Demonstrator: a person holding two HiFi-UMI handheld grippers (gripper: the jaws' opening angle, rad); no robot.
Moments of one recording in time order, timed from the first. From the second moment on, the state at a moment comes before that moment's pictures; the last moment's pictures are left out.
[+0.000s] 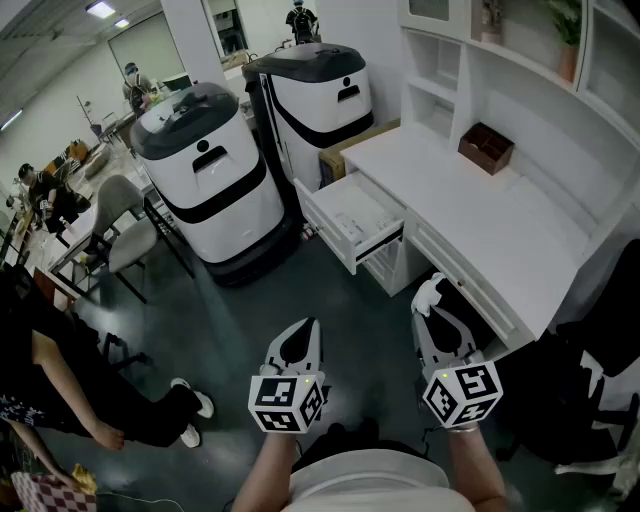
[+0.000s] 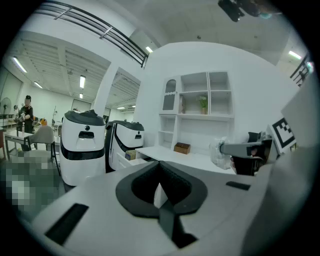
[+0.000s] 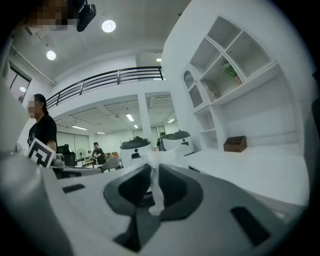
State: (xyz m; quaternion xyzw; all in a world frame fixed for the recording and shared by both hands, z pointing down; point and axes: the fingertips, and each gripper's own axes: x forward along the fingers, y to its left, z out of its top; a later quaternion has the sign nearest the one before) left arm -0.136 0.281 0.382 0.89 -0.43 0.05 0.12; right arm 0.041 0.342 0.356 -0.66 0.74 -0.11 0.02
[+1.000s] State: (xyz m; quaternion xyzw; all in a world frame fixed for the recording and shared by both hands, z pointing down) left arm -0.131 0.294 0.382 0.89 -0.44 0.05 0.11; right arm 0.048 0.354 0.350 -0.65 0.75 -0.10 0.04
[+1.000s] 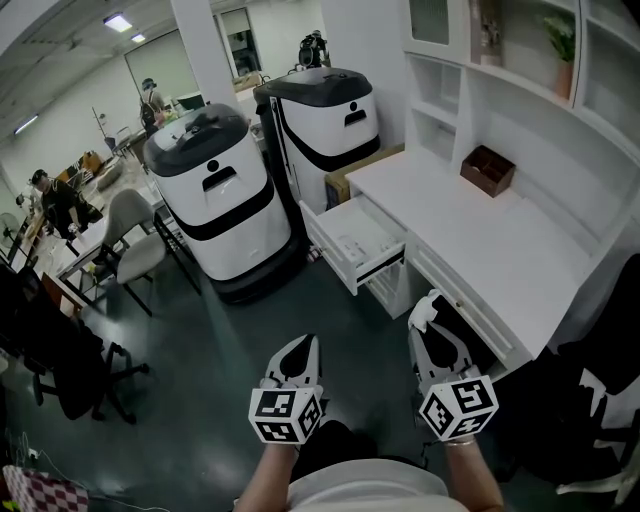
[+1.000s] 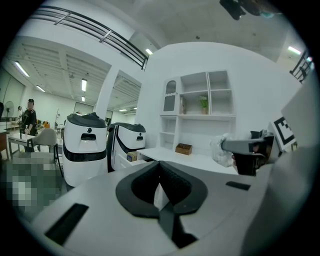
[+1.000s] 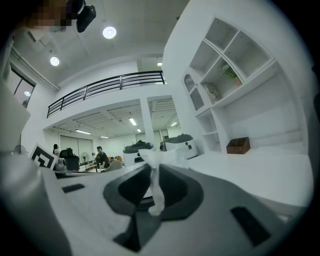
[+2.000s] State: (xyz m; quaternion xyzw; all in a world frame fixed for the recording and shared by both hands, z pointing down) left arm -0.102 0.121 0.408 0.89 -0.44 0.07 0.12; right arm 0.082 0.197 0.363 -0.67 0.74 -0.10 0.02
